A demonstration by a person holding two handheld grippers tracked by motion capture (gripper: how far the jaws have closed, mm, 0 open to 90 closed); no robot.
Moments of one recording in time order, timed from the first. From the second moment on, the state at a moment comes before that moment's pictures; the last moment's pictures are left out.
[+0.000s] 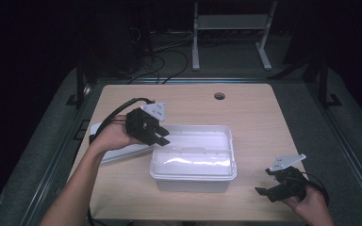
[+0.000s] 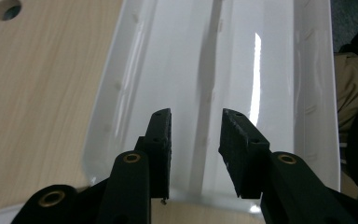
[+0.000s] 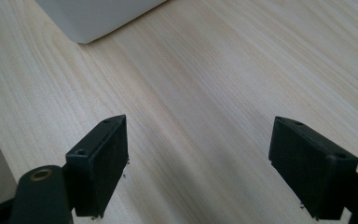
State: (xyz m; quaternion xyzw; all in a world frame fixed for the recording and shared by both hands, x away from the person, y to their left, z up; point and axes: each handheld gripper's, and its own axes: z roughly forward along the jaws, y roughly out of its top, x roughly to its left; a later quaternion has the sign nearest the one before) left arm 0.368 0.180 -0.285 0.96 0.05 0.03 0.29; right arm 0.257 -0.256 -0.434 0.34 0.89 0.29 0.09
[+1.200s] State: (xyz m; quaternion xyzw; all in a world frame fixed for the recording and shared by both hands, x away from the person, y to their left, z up) left arm 0.414 0.320 -0.371 0.94 0.21 0.07 0.25; right arm 0.259 -0.251 -0.438 0.33 0.90 0.28 0.08
